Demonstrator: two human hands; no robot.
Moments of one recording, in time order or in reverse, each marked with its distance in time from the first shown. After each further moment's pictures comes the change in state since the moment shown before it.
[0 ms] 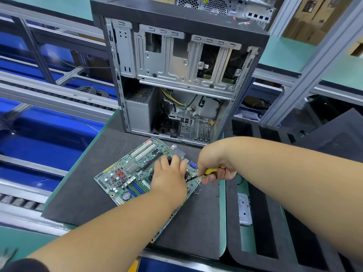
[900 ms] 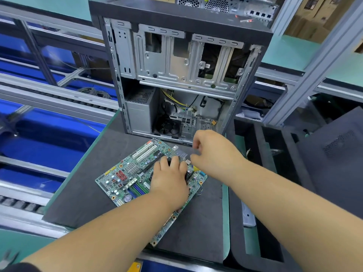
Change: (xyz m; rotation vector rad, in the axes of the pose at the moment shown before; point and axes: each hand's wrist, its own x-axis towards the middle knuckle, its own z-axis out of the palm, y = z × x) left_hand 0.004 -0.004 0.004 -0.046 -0.018 -0.004; right_hand 0.010 0.007 0.027 0.124 1.069 -0.489
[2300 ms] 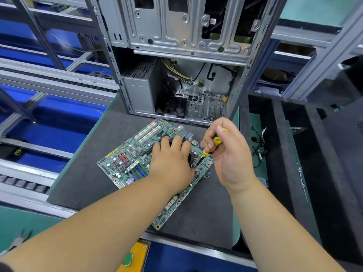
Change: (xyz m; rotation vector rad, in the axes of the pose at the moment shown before) left_hand -0.001 -0.005 0.004 0.002 0.078 0.000; right_hand -0.025 0.030 0.069 1.573 0.245 -0.097
